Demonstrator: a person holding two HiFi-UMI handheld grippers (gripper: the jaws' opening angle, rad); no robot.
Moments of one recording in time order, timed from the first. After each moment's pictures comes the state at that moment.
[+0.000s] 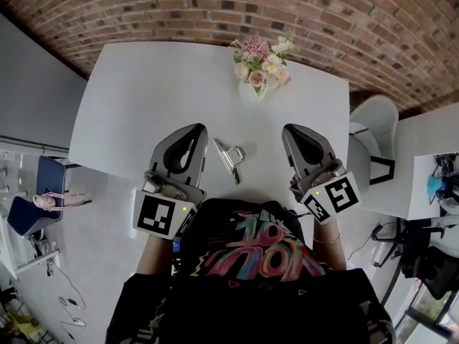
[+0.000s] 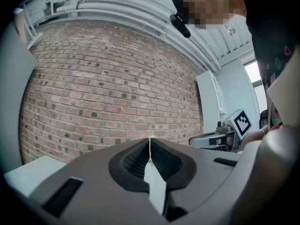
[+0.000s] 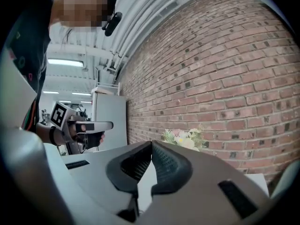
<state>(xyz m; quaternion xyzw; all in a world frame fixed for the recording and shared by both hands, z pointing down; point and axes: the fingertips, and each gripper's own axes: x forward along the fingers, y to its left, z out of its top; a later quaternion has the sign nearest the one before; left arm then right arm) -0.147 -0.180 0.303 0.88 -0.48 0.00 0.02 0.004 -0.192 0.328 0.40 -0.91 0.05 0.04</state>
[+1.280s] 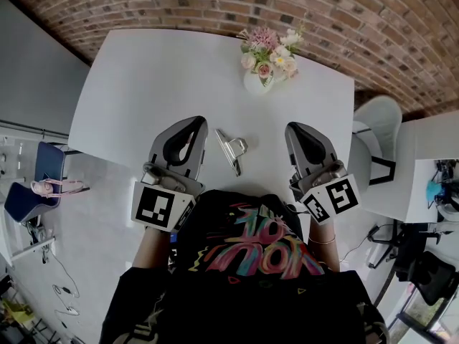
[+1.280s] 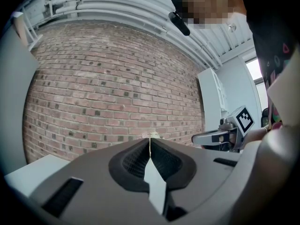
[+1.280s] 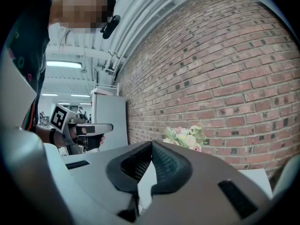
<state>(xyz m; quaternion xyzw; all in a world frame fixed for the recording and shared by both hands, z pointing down) -0.156 -0.173 0.316 0.87 -0.49 0.01 0.03 0.002 -0.183 0.337 0.41 -0.91 0.06 0.03</state>
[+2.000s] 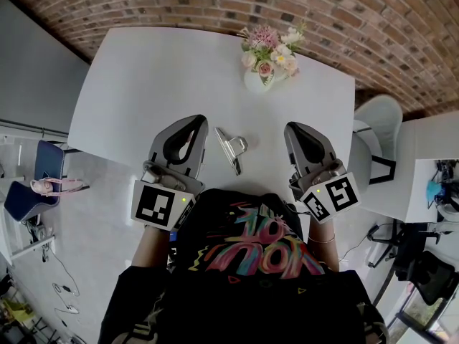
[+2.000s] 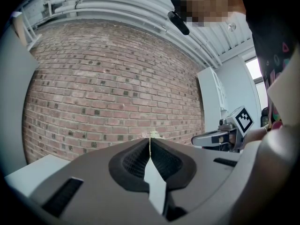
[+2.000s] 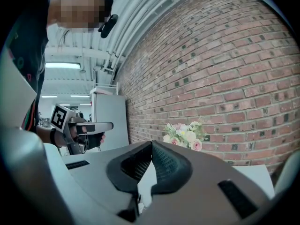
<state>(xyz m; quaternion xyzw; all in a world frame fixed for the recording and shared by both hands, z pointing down) -0.155 -0.176 0.319 0.87 -0.49 0.01 0.02 0.002 -0.185 0.347 0.40 -0.91 0.08 0.04</state>
